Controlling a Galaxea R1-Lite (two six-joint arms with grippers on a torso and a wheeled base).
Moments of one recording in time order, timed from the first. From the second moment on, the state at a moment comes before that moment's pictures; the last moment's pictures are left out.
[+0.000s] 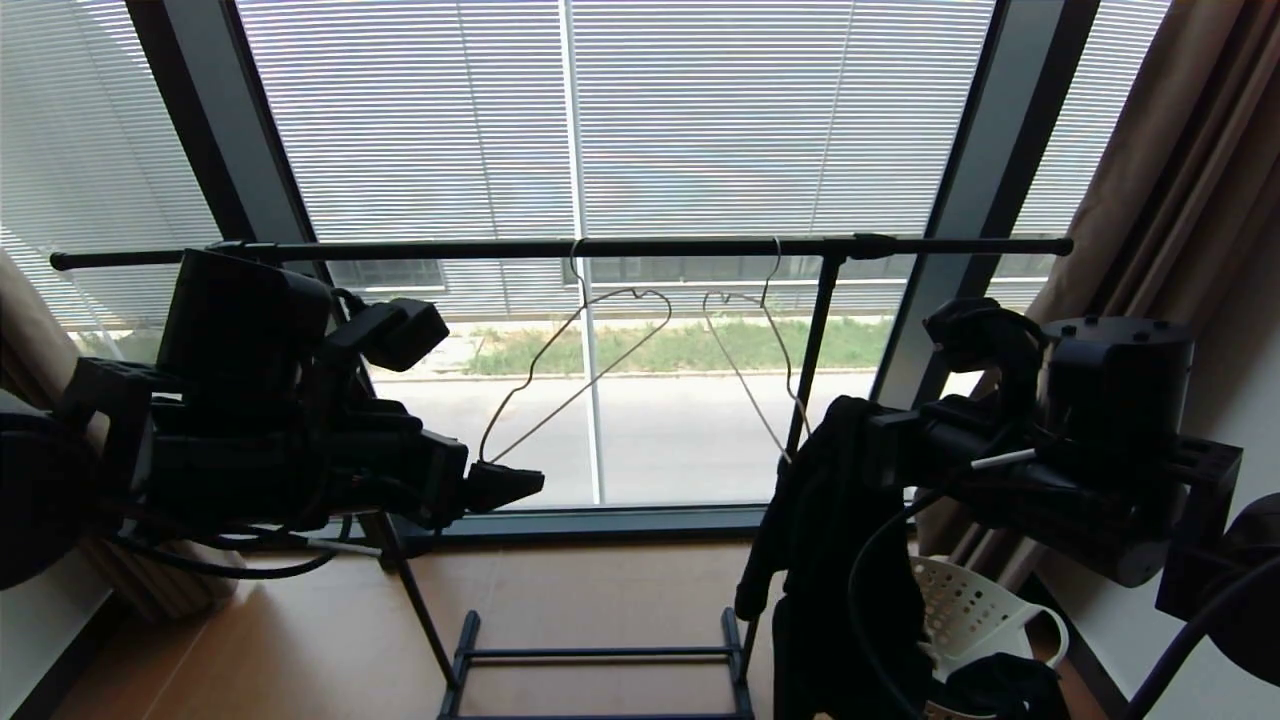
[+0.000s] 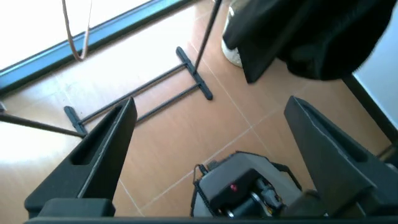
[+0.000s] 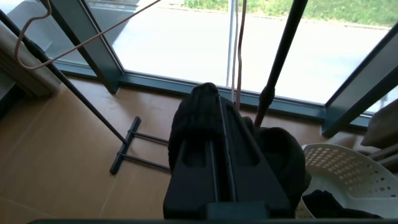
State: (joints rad) left arm -0.40 1.58 -0.94 -0.02 -0.20 0.02; right arm 0.51 1.67 -0.71 -0.64 -0.18 0.18
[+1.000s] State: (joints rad) left arm -0.29 2.13 -1.48 -0.18 -0.05 0.28; right arm 0.50 1.65 -0.70 -0.64 -0.19 0.17
